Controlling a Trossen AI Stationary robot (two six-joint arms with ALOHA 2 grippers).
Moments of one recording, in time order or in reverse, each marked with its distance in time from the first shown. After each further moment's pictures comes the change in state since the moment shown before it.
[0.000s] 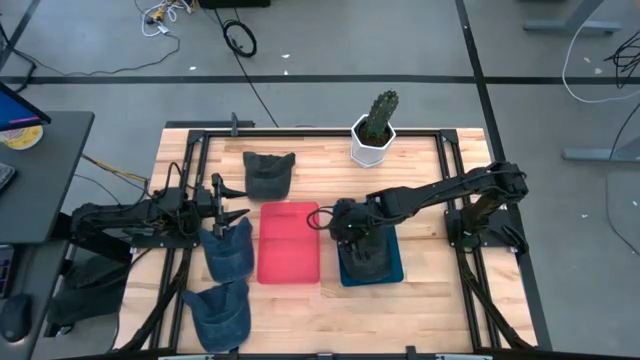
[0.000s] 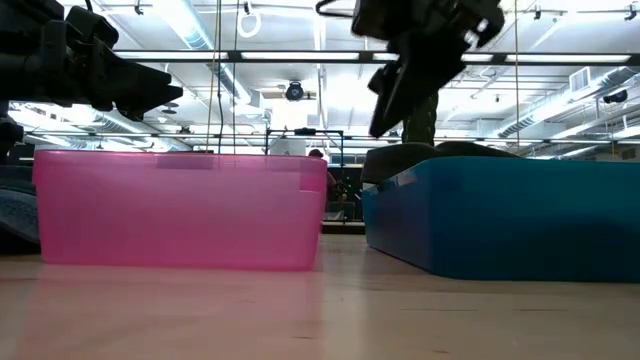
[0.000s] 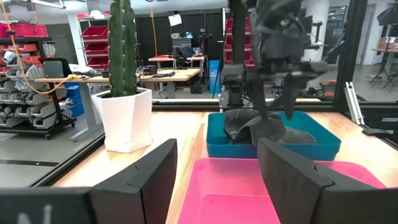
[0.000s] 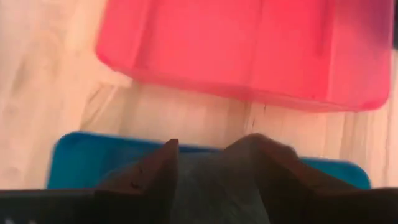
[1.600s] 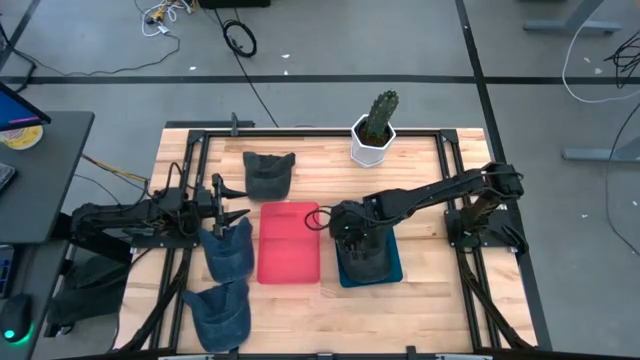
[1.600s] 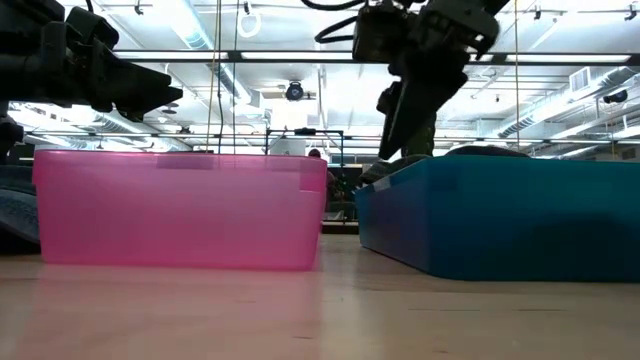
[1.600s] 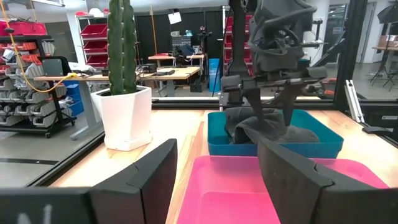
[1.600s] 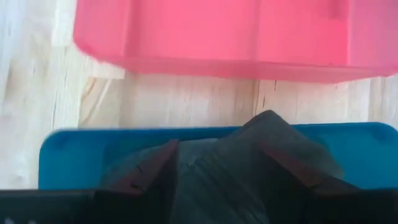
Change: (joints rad) left arm 0.000 0.000 0.000 -0.008 0.000 0.000; right arm -0.007 0.029 -0.016 -0.011 -0.010 0.135
